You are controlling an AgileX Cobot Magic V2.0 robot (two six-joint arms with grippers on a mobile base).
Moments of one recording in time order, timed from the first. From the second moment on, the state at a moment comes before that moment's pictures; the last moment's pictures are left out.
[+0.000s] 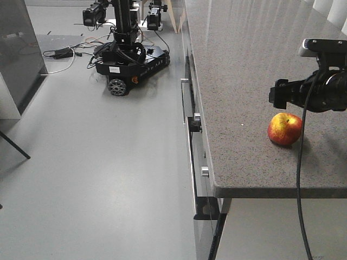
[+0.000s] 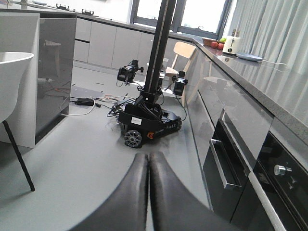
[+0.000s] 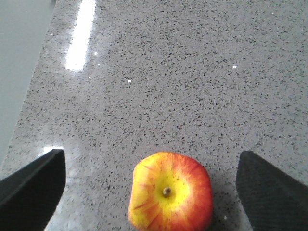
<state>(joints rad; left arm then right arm) 0.11 -0.01 0.02 -0.13 0.12 -0.14 0.00 1.62 -1.22 0.08 0.40 -0.02</state>
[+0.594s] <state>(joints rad) 0.11 -0.01 0.02 -0.13 0.12 -0.14 0.00 1.72 -1.22 0.08 0.34 -0.01</state>
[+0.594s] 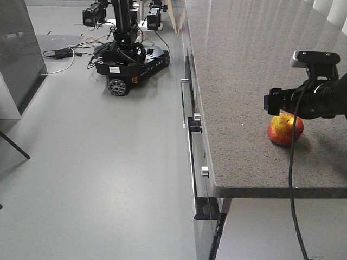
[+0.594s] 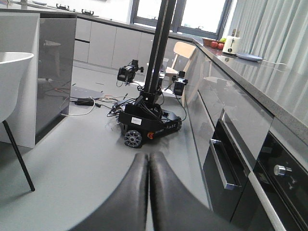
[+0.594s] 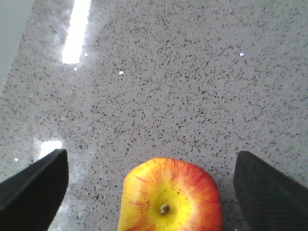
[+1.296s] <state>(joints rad) 0.11 -0.01 0.02 -0.13 0.12 -0.14 0.00 1.84 -1.22 0.08 0.36 -0.01</state>
